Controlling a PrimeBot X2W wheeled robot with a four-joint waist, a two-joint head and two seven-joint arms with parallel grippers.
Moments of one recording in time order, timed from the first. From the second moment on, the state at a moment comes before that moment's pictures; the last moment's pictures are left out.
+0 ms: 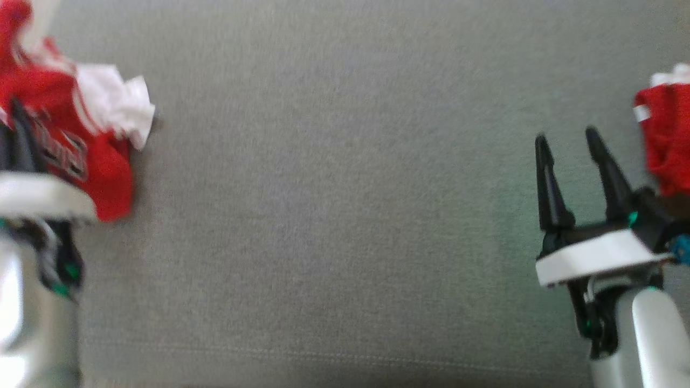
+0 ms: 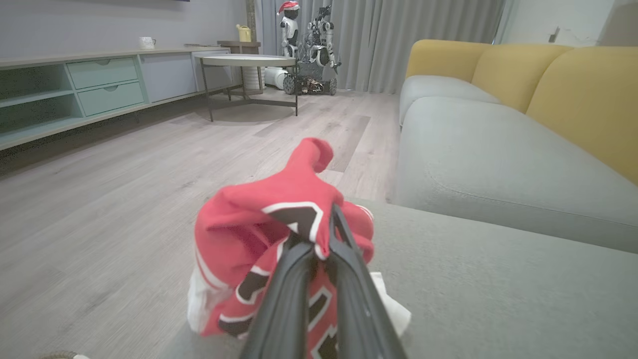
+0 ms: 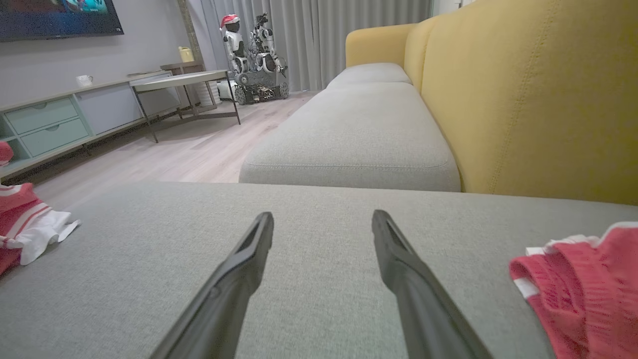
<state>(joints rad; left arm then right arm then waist) -0.49 0.29 0.06 0.51 -0.35 0.03 -0.25 -0.13 -0.05 0.02 -0.10 0.10 0.13 0.05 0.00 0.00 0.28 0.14</state>
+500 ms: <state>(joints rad) 0.08 0.16 -0.01 0.02 -0.26 0.11 -0.20 0.04 -0.05 0.00 -0.05 0.19 0.13 0.02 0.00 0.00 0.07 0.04</state>
